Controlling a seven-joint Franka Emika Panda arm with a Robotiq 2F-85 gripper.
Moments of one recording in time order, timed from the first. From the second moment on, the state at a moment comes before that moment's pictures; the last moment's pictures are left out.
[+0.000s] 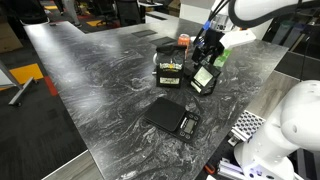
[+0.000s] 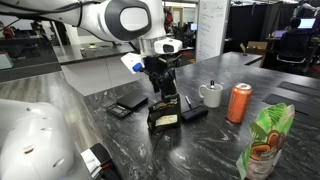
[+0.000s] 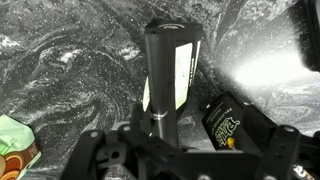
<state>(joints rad) -0.13 -0.74 -0.05 -2.66 -0.09 2.03 0.25</state>
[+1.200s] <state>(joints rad) -0.13 -0.76 0.04 -2.66 -0.09 1.97 0.40</state>
